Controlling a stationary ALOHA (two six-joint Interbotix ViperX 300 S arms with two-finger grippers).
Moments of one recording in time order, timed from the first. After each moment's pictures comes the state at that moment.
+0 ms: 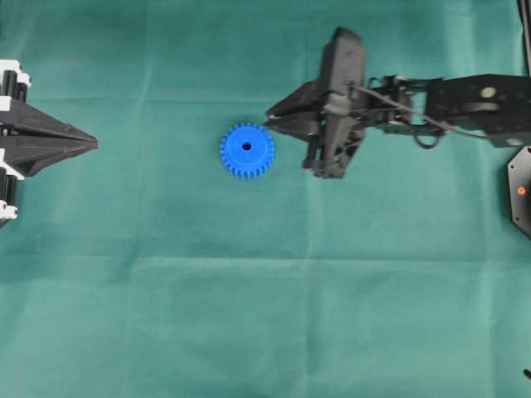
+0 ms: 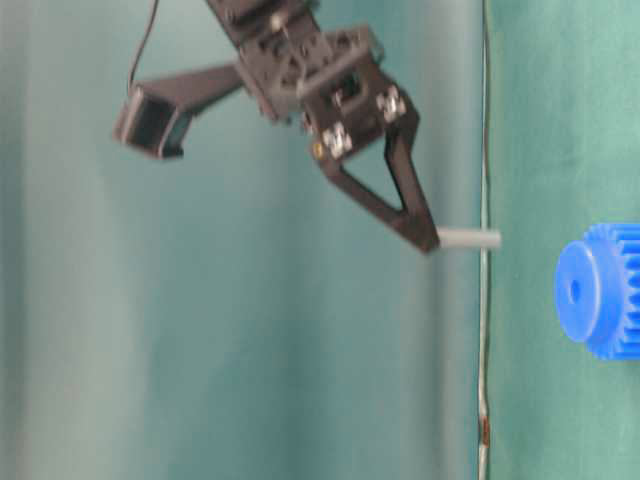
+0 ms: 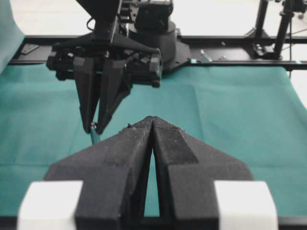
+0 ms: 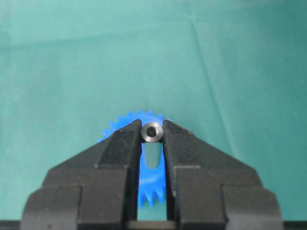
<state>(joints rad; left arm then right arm) 0.00 -0.97 1.18 0.02 -0.20 -0.01 -0.14 -0.02 0.68 0.03 -0.15 0.01</state>
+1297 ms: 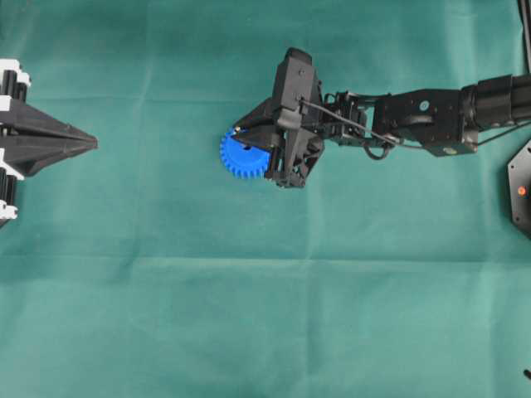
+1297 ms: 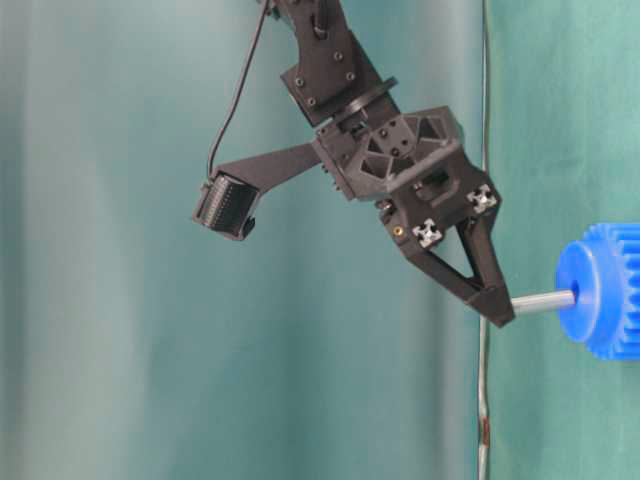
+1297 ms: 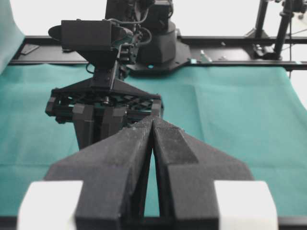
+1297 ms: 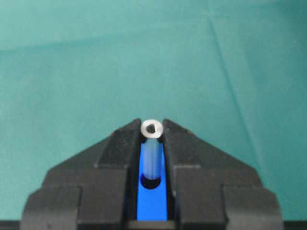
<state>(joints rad) 0.00 -0.97 1.18 0.02 -0.20 -0.01 -0.12 0.18 0.59 0.06 -0.25 0.01</state>
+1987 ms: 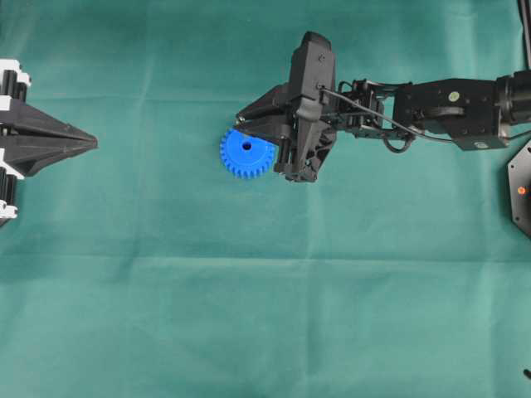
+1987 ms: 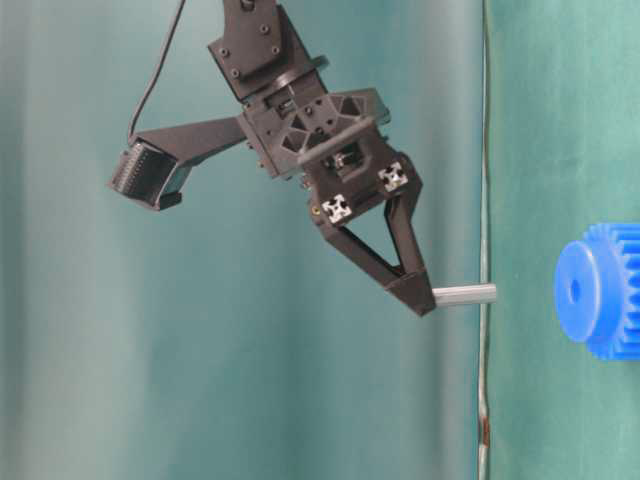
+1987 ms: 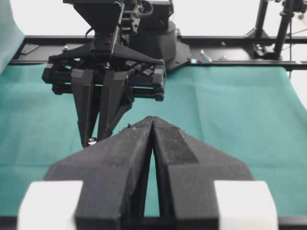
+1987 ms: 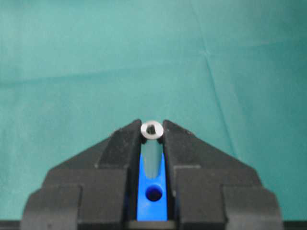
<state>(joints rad) 0.00 -0.97 1.18 0.02 -0.19 -0.01 -0.12 0.06 0.61 0.04 -0.21 0.01</state>
